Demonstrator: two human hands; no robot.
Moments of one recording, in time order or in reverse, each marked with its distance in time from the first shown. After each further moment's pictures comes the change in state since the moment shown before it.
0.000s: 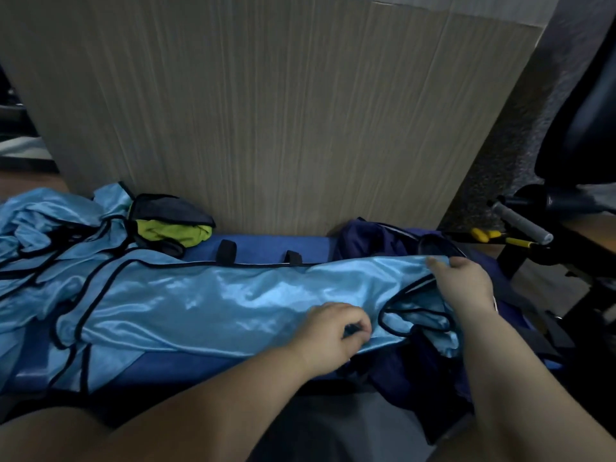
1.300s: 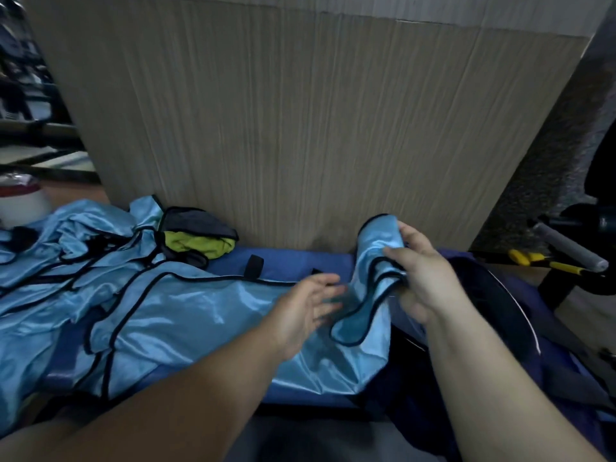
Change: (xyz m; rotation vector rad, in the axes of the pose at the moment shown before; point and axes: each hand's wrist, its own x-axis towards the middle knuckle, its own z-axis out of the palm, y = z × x) left_hand 0.019 -0.015 -0.057 -1.128 0.213 -0.567; right_hand -0.035 -0.090 0.039 1.163 -0.560 -0.065
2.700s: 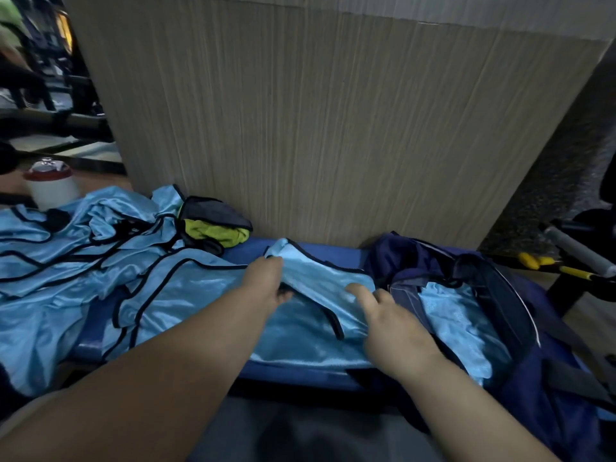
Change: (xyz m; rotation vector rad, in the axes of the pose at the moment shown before) left_hand -0.007 0.039 -0.036 -0.067 0.577 -0.069; right_hand -0.062 0.051 -0.002 -1.743 -0.314 -0.233
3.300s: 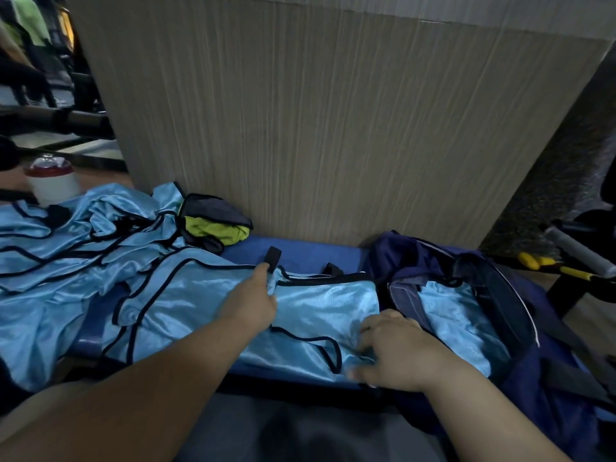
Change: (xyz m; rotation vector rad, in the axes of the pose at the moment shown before) left_hand 0.029 -0.043 -0.048 1.228 0.072 0.527; right_hand -0.008 0.015 -0.005 -0.121 -0.396 -0.131
